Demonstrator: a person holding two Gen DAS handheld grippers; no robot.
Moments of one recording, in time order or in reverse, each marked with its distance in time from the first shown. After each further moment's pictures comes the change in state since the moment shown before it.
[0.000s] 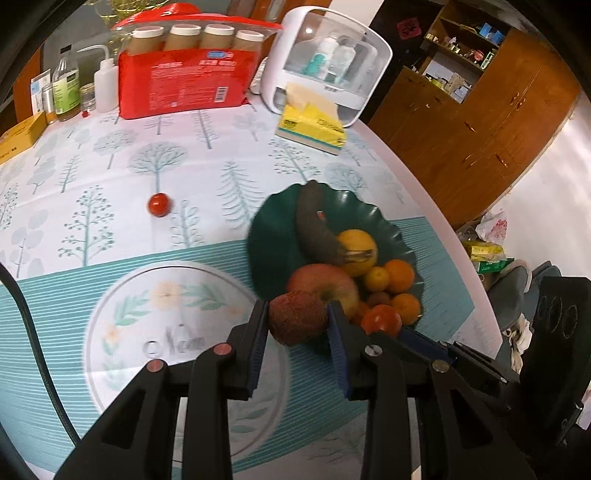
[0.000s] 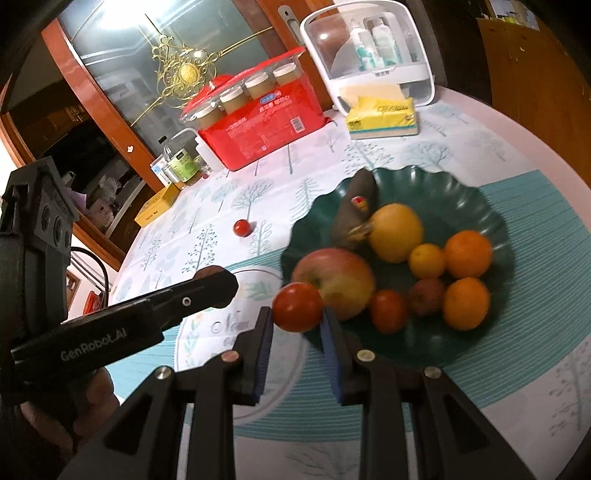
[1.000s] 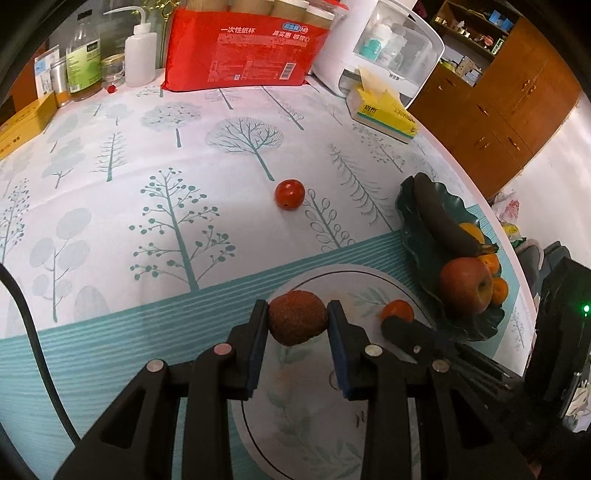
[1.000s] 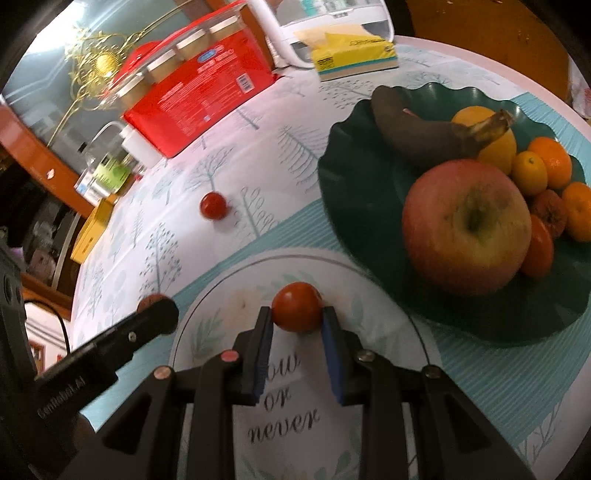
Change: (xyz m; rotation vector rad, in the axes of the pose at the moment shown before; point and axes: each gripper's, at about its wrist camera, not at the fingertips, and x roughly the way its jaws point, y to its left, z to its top) left arm 0.020 0.165 0.022 0.044 0.084 0.017; right arm 0.131 0.075 -0.014 0.271 0.043 -0.213
